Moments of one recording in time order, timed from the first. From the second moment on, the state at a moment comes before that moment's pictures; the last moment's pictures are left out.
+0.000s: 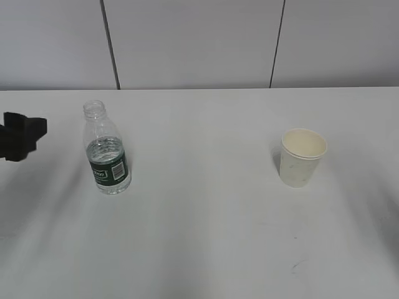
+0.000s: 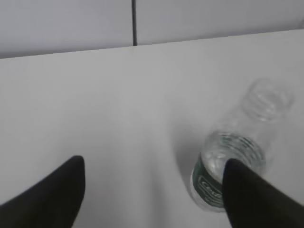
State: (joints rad) left arm -0.20 1.22 -0.48 -0.04 -0.21 0.05; right arm -0.02 0.74 -0.27 -0.04 -0.13 -0.01
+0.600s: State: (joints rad) left arm -0.28 1.33 -0.22 -0.02 -0.81 0.00; right arm -0.02 1.01 -0.21 -0.04 -0.53 0.01
